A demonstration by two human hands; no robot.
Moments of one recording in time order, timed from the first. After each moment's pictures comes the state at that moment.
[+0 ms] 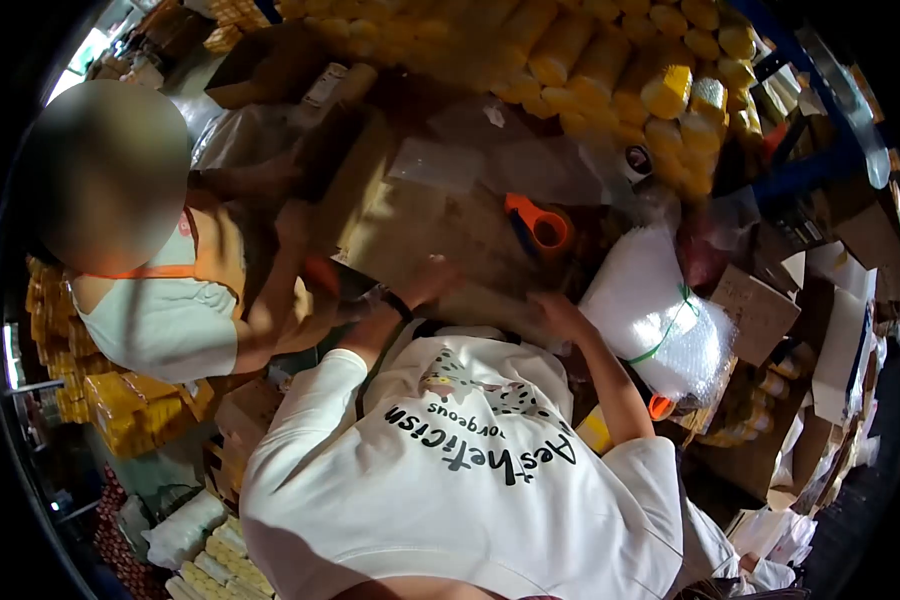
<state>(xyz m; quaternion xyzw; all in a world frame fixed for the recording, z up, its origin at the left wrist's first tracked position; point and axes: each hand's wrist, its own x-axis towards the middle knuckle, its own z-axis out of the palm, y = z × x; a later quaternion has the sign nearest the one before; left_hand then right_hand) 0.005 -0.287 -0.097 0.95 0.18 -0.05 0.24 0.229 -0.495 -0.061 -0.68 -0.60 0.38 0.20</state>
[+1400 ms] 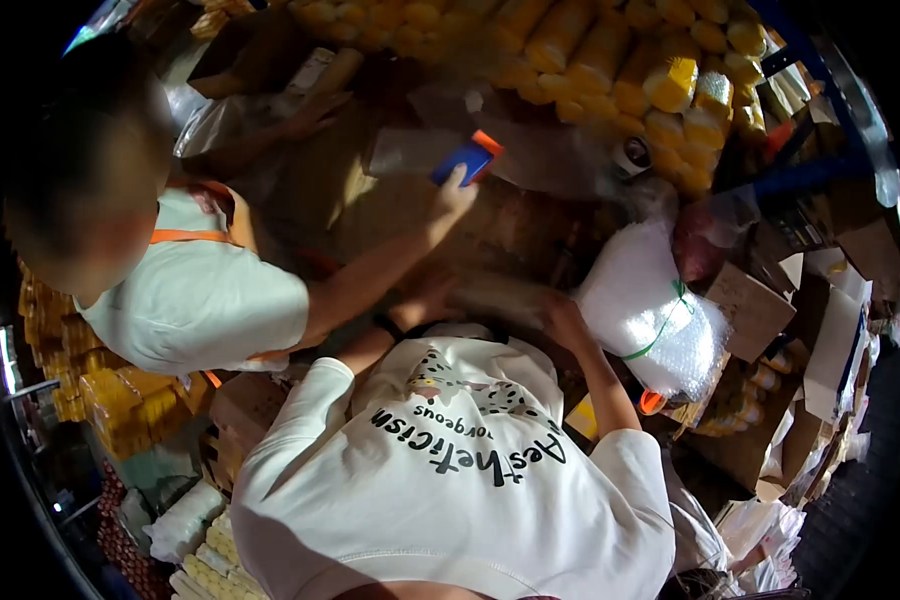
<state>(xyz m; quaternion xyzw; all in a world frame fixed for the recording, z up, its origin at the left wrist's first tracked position) -0.007 -0.322 -0.090 0.94 0.16 0.00 0.29 0.232 -0.531 -0.080 -0.73 -0.58 0.29 0.22</state>
